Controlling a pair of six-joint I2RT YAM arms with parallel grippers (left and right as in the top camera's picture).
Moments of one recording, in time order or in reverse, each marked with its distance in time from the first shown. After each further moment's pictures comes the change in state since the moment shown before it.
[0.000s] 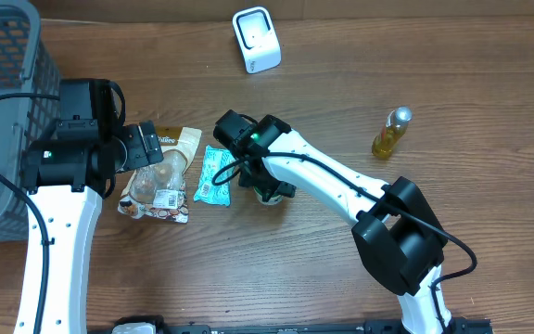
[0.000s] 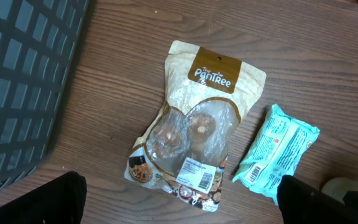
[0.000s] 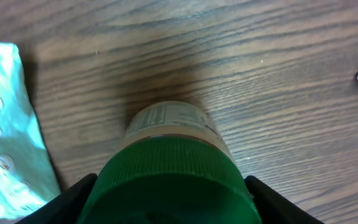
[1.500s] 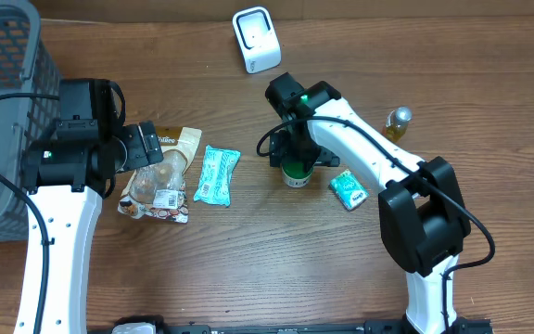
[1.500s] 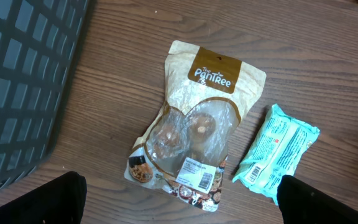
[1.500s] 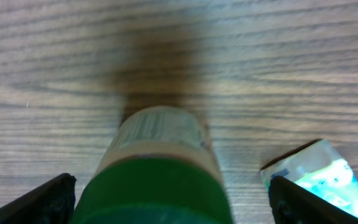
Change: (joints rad) left arm 0.000 0.000 0.000 0.000 0.000 0.000; right arm -0.227 0.001 0.000 0.002 -0.098 -0.440
